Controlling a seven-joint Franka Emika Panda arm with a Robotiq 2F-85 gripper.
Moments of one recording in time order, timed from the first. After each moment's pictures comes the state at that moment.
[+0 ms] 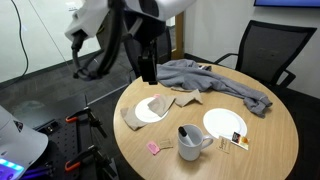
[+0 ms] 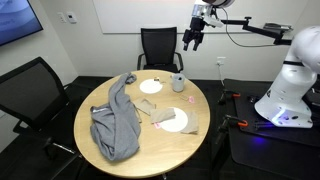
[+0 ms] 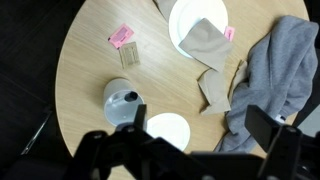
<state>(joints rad) -0.15 -0.20 -0.30 -2.45 0.32 2.29 -0.09</state>
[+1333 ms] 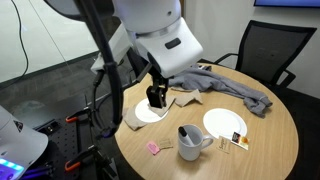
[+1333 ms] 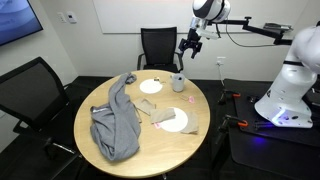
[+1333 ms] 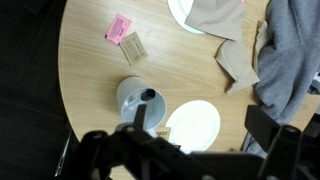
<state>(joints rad) -0.17 -0.04 -0.30 -2.46 0.49 2.48 -0.02</state>
